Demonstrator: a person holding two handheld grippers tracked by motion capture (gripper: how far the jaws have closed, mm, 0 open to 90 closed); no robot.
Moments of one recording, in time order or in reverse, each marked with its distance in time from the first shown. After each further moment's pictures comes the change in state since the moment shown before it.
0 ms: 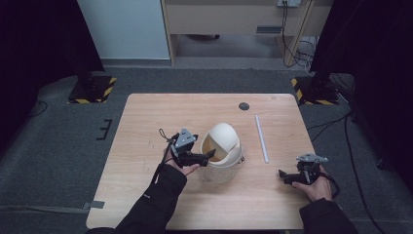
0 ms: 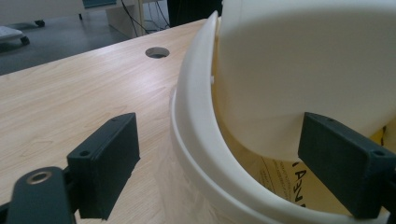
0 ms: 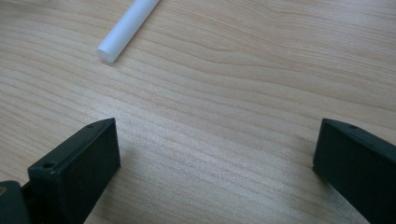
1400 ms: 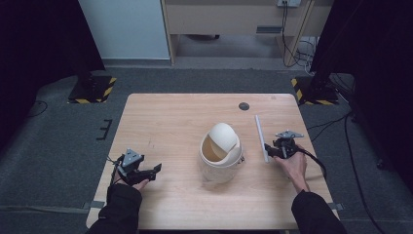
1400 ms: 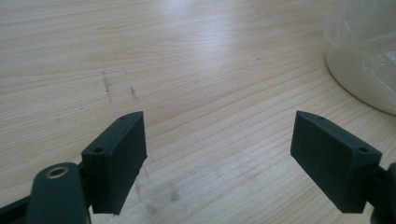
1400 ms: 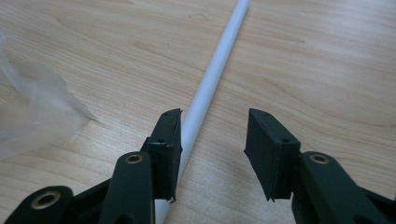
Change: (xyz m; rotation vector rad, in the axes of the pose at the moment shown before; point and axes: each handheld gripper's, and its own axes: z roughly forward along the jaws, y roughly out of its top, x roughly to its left) left arm 0.080 -0.101 -0.106 0.140 0.267 -0.137; right arm 0.031 0.079 0.049 -0.060 -0.021 -0.002
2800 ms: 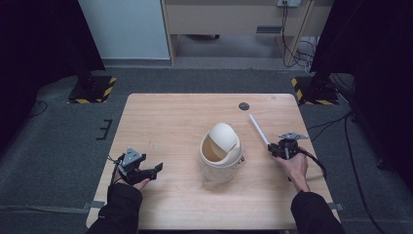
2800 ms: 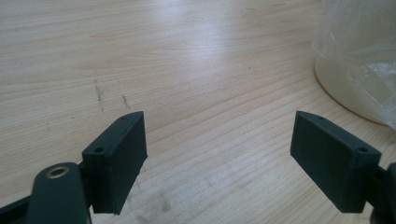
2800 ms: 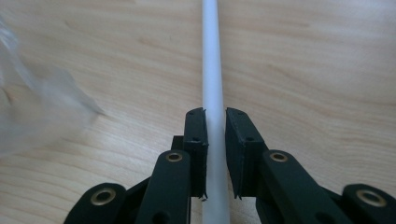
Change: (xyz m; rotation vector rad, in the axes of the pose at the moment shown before) left arm 0.000 0.003 -0.001 -0.027 -0.023 -0.017; right arm -0.005 -0.005 -0.009 -0.016 0.044 0.074
